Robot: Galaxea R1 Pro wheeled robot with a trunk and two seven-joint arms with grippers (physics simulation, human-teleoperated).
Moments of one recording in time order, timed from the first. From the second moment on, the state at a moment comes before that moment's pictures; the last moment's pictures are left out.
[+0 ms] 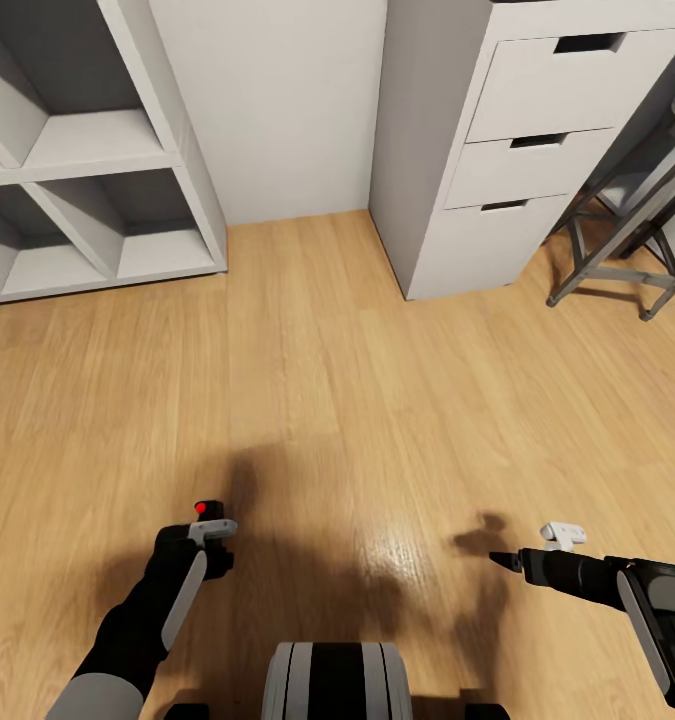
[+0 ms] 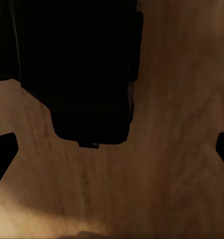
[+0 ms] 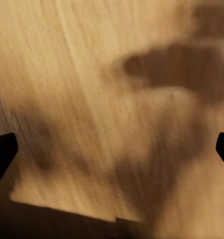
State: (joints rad) left arm -0.48 -0.01 0.00 -1.03 0.15 0.82 0.30; right arm -0.33 -0.27 -0.28 -1.31 0.00 0.91 0.70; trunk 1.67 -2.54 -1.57
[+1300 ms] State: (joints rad) left arm -0.48 -0.01 0.00 -1.05 0.15 0.82 0.30; right arm -0.33 -0.27 -0.28 -1.31 0.00 0.91 0.70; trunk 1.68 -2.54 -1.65
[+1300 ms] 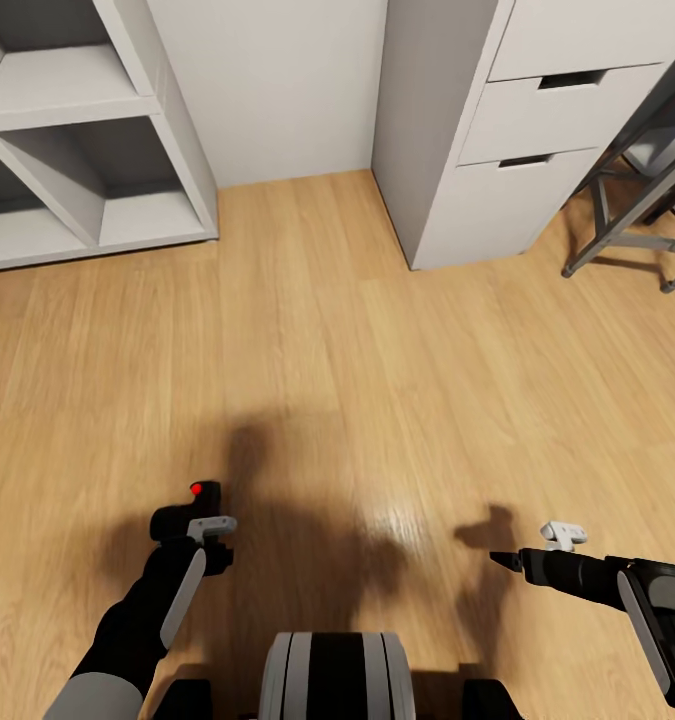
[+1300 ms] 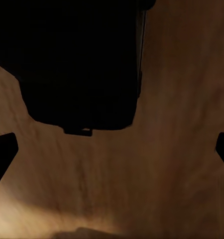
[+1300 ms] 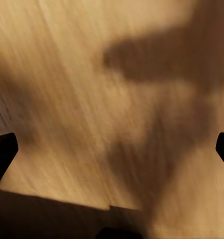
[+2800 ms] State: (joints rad) left arm -0.48 -0.01 0.00 -0.94 0.14 0.48 0.30; right arm -0.33 -0.27 -0.28 -1.31 0.00 0.91 0.70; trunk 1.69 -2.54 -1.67
